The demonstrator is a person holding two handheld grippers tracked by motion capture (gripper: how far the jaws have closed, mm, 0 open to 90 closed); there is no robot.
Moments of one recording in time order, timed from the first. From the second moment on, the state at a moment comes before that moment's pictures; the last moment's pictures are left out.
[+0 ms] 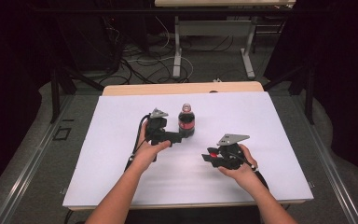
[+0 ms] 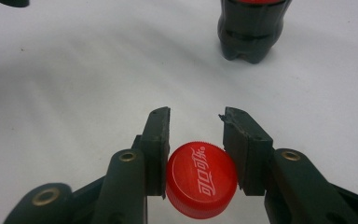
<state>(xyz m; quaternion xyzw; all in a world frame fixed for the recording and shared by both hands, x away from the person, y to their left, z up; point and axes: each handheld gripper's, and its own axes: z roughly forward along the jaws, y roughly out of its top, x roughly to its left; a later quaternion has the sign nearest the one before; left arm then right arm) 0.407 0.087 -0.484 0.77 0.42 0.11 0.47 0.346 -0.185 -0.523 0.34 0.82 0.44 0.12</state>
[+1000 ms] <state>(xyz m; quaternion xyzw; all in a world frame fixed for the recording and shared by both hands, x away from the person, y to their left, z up) 0.387 0.169 -0.483 0.74 0.48 0.13 0.44 0.375 -0.123 -0.523 0.31 0.85 0.42 0.09</state>
